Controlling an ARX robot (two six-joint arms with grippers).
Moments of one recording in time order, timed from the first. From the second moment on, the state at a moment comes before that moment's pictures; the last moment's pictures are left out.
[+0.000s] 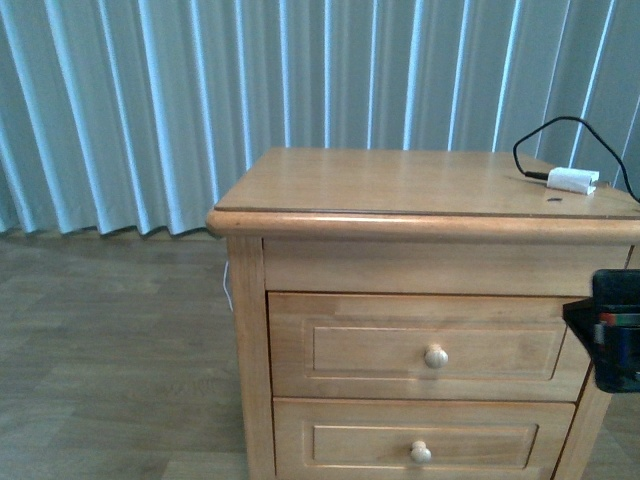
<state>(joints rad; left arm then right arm) 0.00 0.00 0.02 0.00 0.00 0.00 0.15 1.06 0.49 0.24 -0.01 0.06</state>
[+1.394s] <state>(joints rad) 0.00 0.00 0.02 0.00 0.00 0.00 0.00 0.35 0.00 0.35 0.00 0.00</state>
